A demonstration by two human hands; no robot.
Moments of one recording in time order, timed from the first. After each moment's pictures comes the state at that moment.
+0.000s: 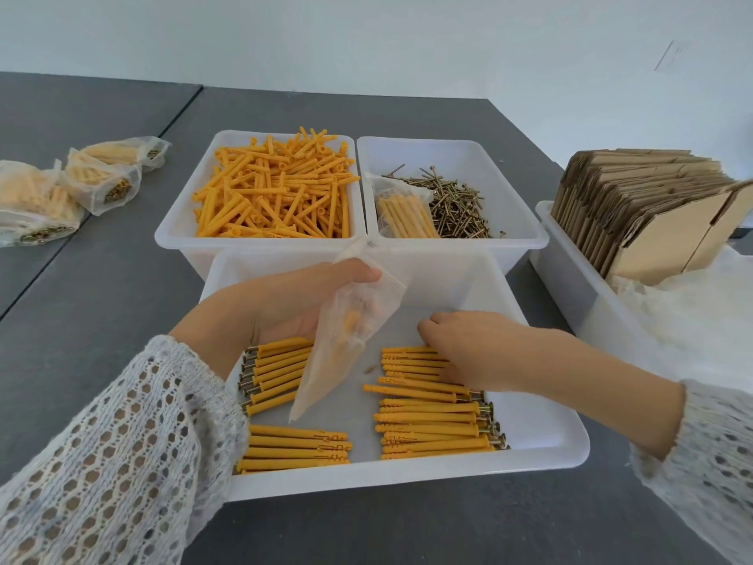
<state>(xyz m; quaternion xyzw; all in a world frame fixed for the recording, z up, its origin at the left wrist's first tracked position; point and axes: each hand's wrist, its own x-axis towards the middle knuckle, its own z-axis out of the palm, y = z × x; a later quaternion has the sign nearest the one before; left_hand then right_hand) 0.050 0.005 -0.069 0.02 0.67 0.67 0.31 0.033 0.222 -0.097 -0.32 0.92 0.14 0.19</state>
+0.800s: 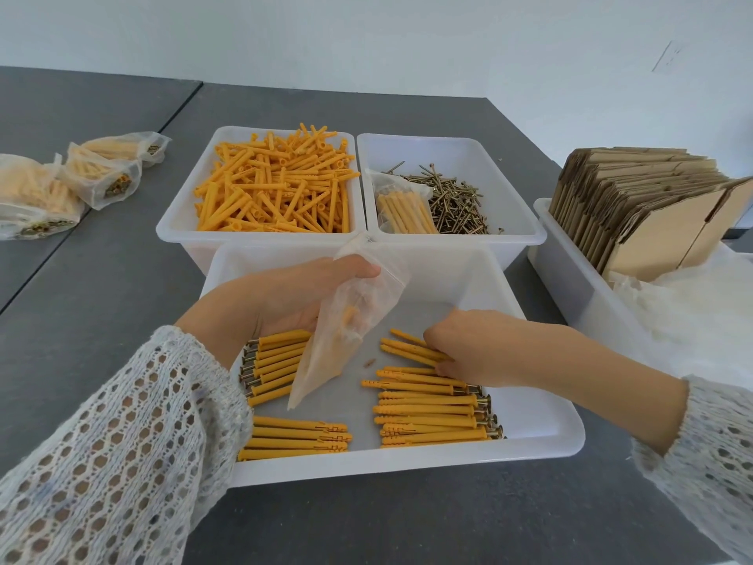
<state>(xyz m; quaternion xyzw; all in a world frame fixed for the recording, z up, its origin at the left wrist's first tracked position) 0.047 0.003 -0.075 0.03 0.72 0.64 0.29 0.042 0.220 -0.086 -0.31 0.91 0.15 0.23</state>
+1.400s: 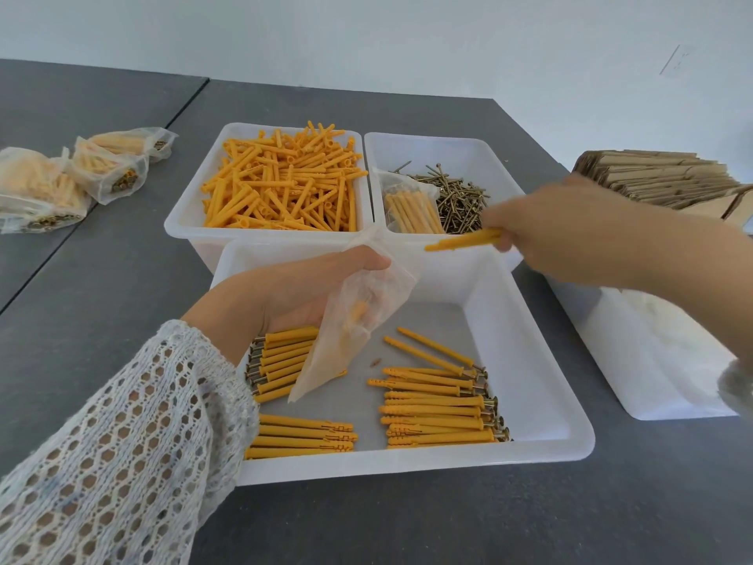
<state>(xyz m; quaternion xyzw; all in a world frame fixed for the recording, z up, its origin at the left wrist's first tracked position) 0.049 0.002 -0.068 0.04 0.68 0.67 0.31 0.027 0.239 0.026 -0.25 0.95 0.18 0.02</state>
